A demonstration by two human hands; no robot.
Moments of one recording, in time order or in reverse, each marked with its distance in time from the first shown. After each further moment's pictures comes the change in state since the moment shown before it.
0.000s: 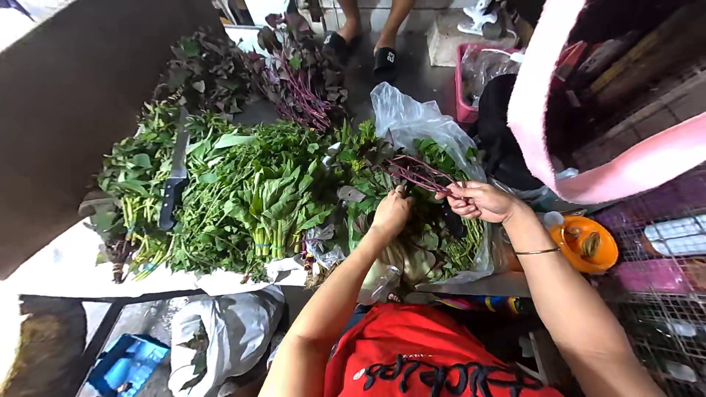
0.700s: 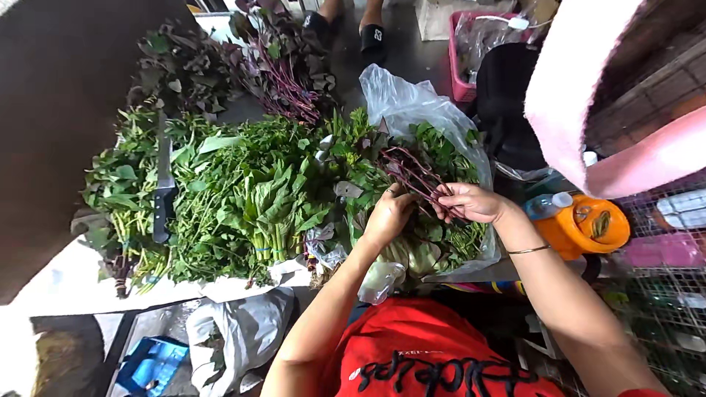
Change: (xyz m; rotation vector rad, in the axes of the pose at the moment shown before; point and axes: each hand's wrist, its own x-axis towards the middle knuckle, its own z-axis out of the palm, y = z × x) left_hand -0.030 -0.005 -0.009 -0.314 0.274 0.197; right_hand 0.011 0.029 0.026 -0.078 0.141 -0.003
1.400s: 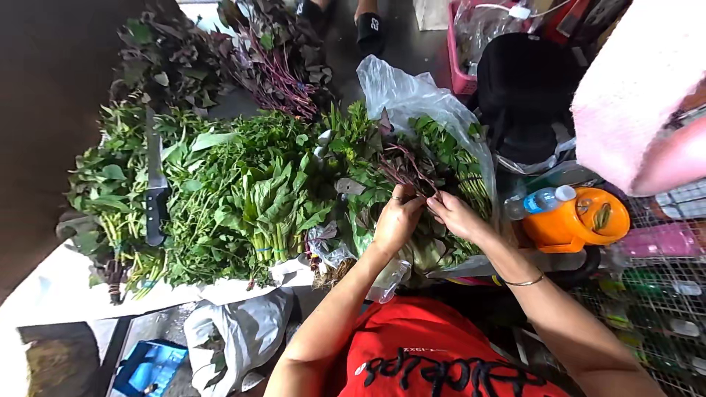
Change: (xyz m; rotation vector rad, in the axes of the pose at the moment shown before) left_hand -0.013 0.009 0.012 -0.079 0.161 0.047; right_hand 0.002 0.000 0.073 -0.630 0.443 0.125
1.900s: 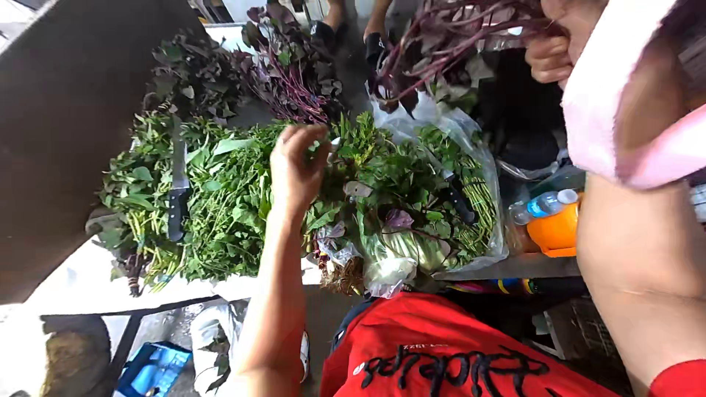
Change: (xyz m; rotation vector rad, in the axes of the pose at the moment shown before) left_hand 0.050 -0.009 -0.209 0.239 0.171 -0.012; right_hand -0.013 -0.139 -0.179 0.413 0.290 -0.548
